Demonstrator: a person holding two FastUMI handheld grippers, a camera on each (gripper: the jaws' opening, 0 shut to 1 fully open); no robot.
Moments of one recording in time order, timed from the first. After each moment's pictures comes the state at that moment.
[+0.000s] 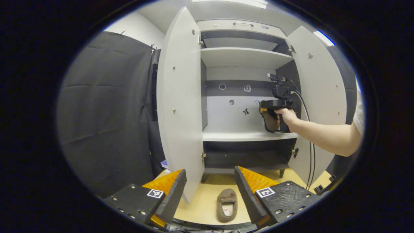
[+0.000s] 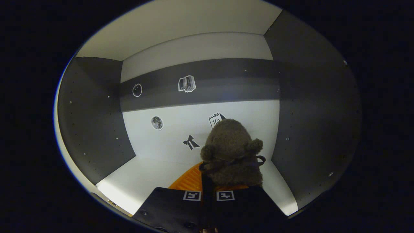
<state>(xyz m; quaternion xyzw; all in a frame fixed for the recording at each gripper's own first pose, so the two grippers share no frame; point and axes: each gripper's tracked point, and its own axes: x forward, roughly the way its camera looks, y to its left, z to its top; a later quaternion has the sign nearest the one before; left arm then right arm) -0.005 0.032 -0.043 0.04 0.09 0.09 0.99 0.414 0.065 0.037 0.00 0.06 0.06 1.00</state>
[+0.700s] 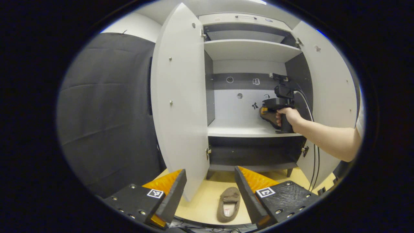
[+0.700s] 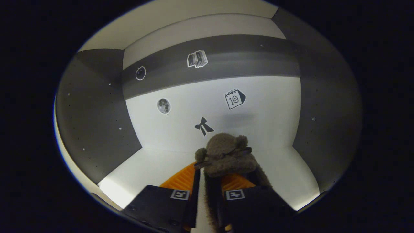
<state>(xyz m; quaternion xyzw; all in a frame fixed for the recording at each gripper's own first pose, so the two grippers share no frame) 0.011 0.021 -0.058 0.03 0.12 0.13 0.98 0.423 0.109 -0.002 0.04 0.13 0.12 0.98</state>
